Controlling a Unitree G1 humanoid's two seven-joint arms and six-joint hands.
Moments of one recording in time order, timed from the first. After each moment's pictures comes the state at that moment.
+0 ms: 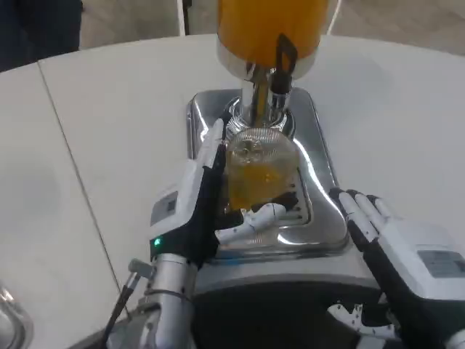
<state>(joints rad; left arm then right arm) -0.57 0.15 -0.26 0.61 0.59 -0.28 0.47 0.08 -0.32 0.14 -0.54 -1.01 0.14 0.23</state>
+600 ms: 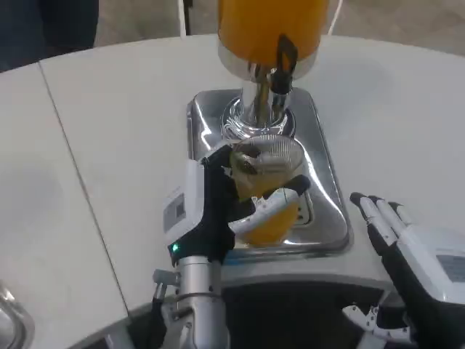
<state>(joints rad) -0.63 0.01 -0.25 0.76 0.56 -0.30 0.72 0.11 -0.32 0.12 -0.59 -1.02 0.21 0.27</state>
